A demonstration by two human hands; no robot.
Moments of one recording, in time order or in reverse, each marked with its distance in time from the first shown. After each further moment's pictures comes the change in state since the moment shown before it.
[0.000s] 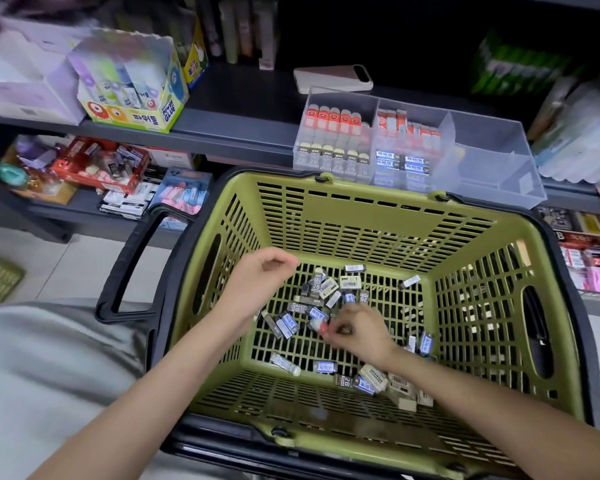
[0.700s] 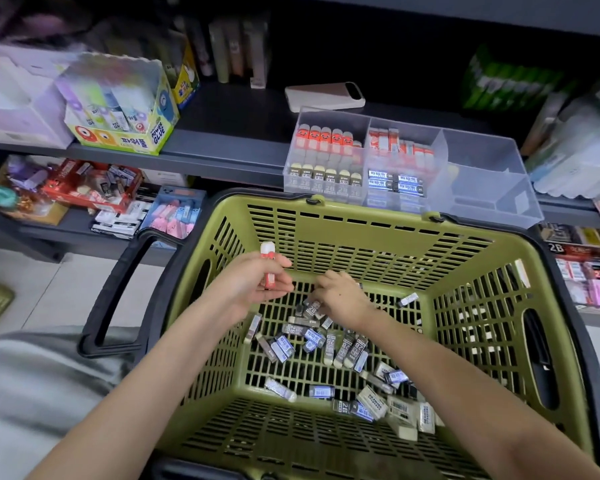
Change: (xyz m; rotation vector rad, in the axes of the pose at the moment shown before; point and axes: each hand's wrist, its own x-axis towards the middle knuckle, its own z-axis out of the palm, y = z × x) left_hand 0.039 0.016 -0.008 -0.318 -0.074 -0.307; right_hand 0.092 0.011 -0.025 -0.534 0.053 -0.319
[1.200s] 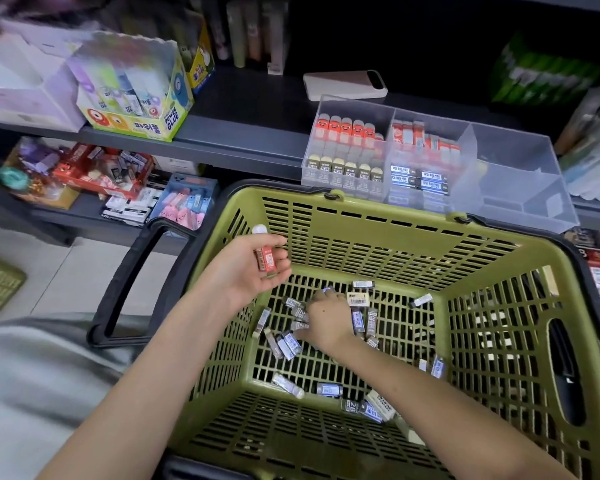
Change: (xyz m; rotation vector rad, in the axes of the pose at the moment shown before) left_hand 0.009 0.012 -0.019 -0.346 -0.030 -0.037; right_hand 0.013 -0.062 0.024 -0.025 -0.093 0.278
